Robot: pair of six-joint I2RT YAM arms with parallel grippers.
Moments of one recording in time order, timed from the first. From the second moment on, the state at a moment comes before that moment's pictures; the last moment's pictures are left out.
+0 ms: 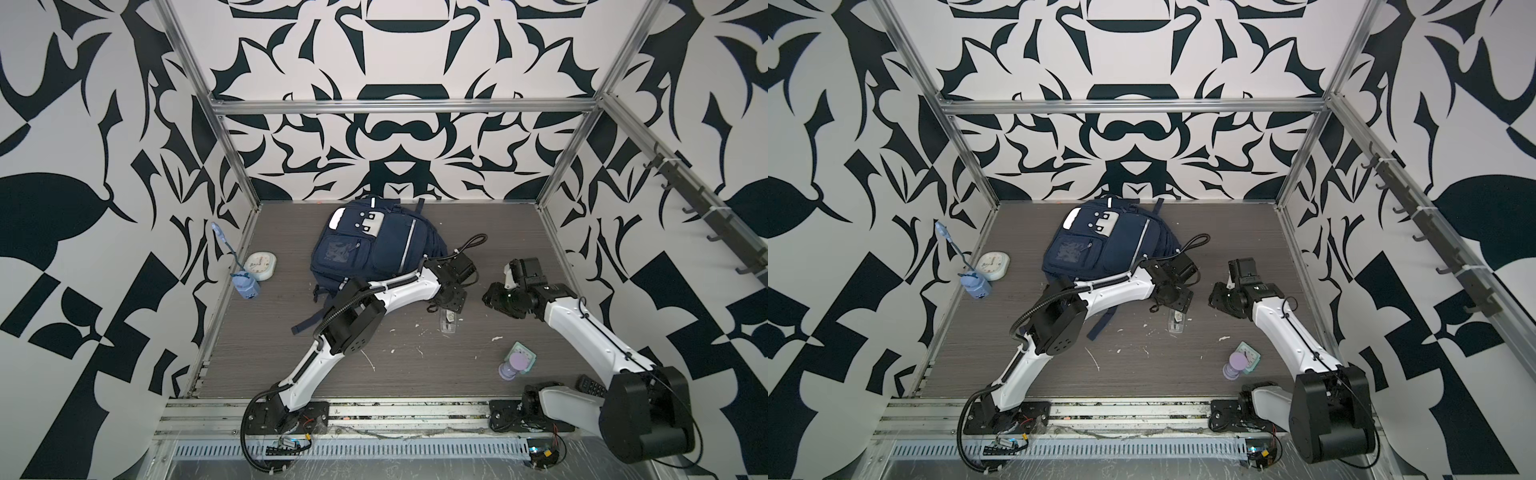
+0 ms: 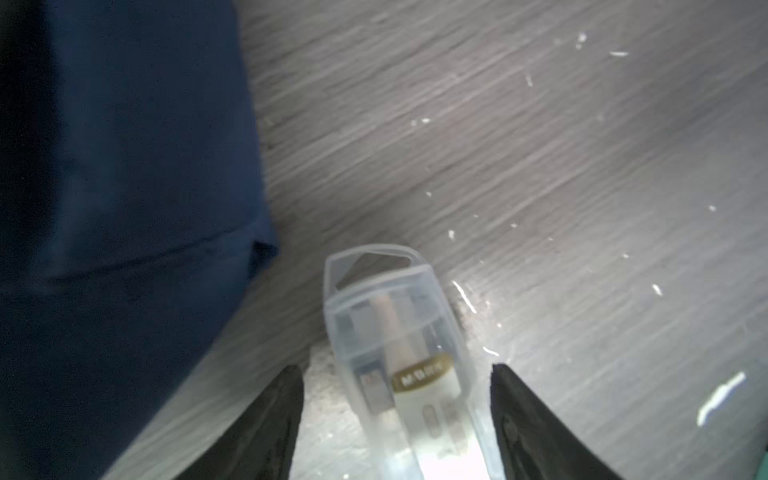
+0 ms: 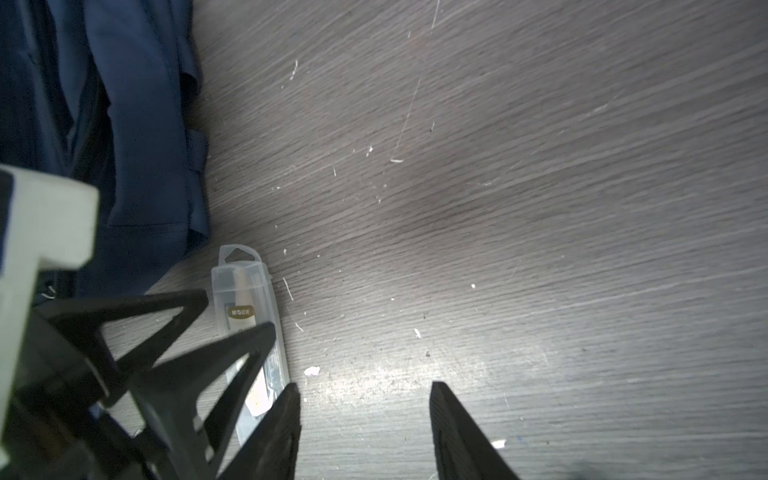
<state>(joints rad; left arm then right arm) -1.00 2.31 1.89 -0.76 -0.03 -0.51 0.12 1.19 0.74 -0.62 -0.15 0.52</state>
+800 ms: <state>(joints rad) -1.04 2.39 2.02 -0.85 -0.06 -0.50 0.12 1.18 0.71 -0.61 -0.16 0.50</state>
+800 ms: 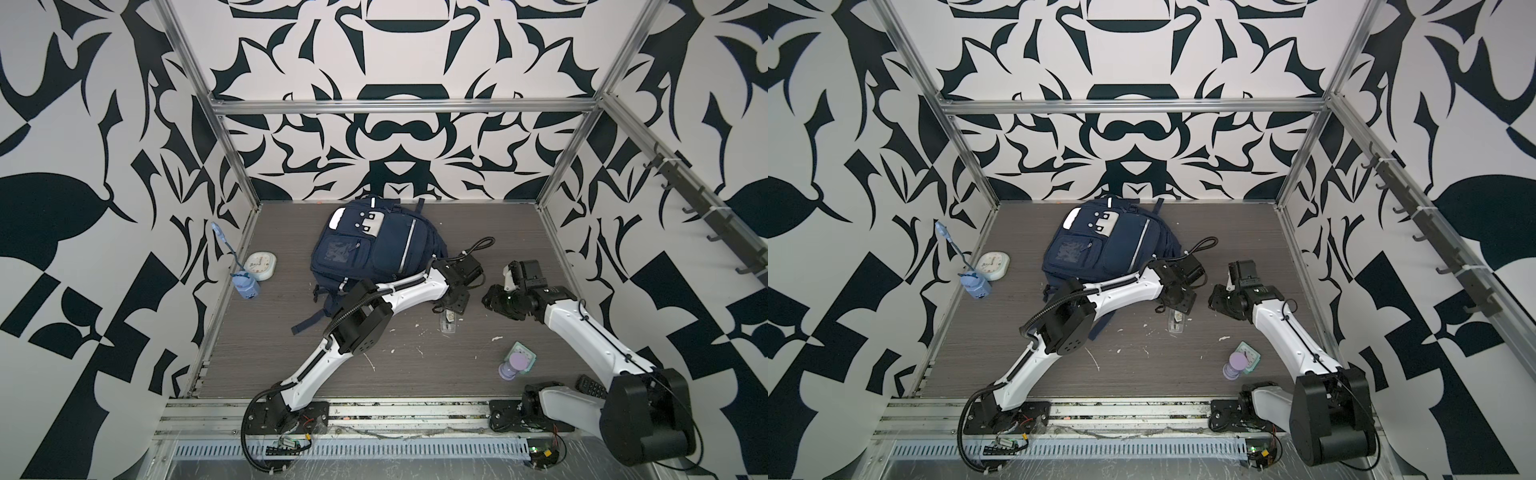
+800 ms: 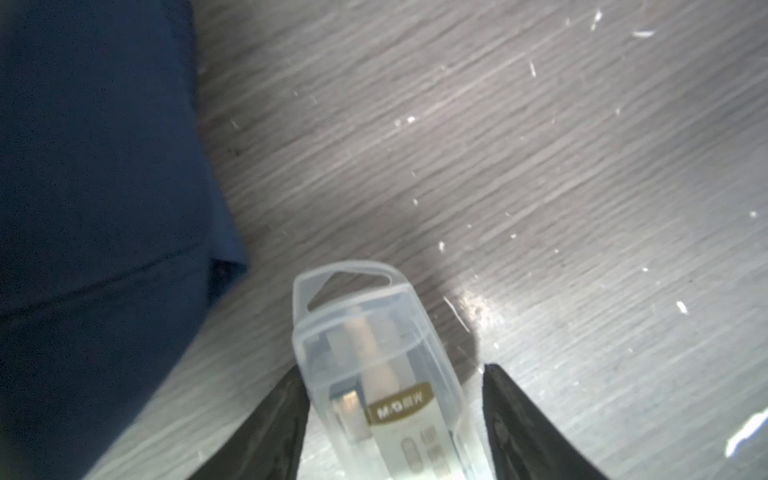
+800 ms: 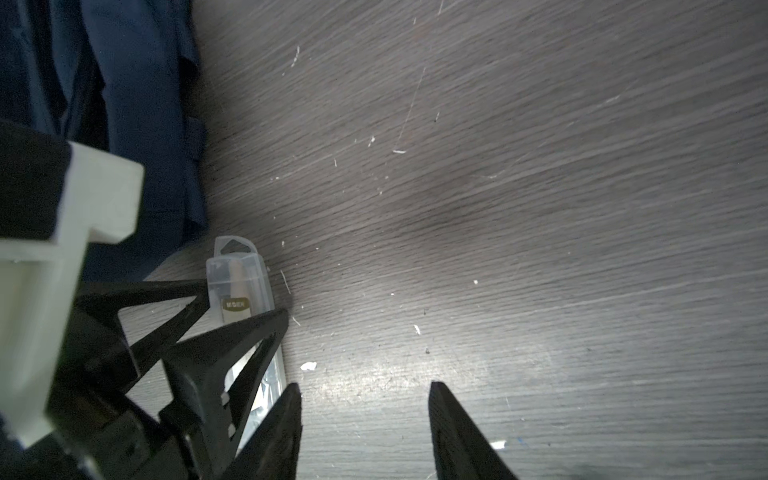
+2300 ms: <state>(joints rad) -0.89 2.28 1.78 -0.62 0.39 -0.60 0.32 1.29 0.60 -0.34 -0.47 0.56</state>
